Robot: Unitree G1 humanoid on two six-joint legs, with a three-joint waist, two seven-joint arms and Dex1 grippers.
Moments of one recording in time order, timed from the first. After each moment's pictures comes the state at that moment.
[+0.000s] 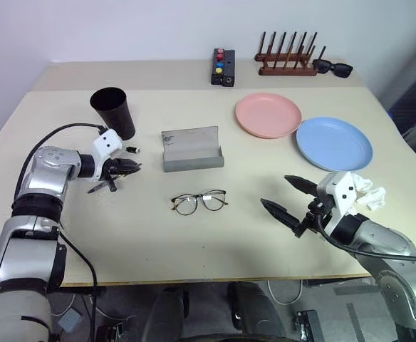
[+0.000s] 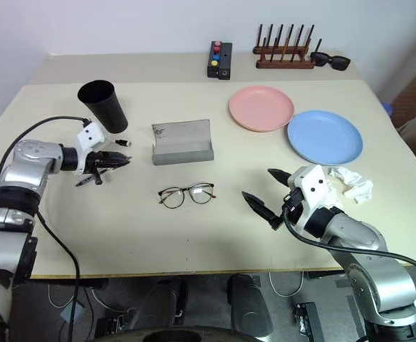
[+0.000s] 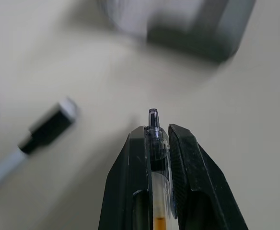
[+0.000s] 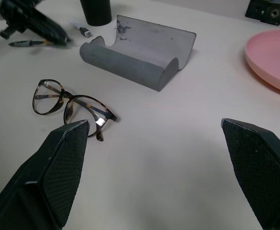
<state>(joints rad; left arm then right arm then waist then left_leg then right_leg) -0.74 0.71 0.00 0.65 -0.17 0.14 -1.21 0.08 -0.60 -0.18 -0.60 0.55 0.54 0.60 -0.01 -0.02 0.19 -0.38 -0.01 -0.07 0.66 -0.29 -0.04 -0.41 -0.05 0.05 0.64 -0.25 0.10</state>
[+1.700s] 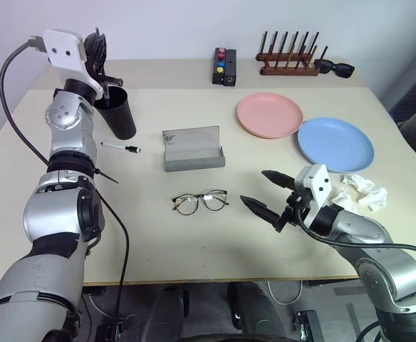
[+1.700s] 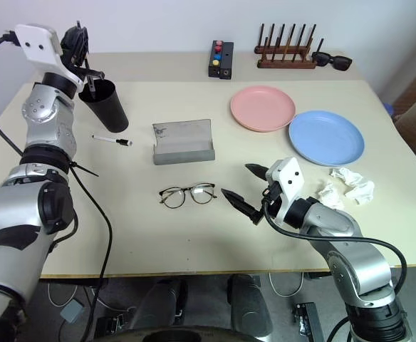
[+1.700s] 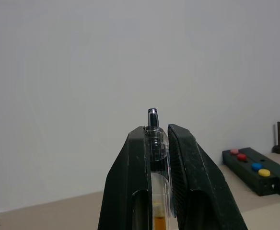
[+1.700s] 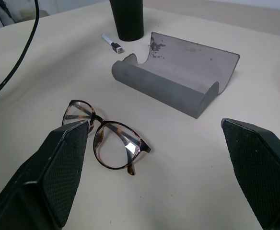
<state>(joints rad) -1.19 0.49 0.26 1.20 -0.14 -0.51 -0.40 -0.03 -0.56 -0.05 -0.57 0.54 0.55 0.59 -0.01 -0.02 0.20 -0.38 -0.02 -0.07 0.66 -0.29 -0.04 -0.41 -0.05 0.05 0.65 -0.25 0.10</state>
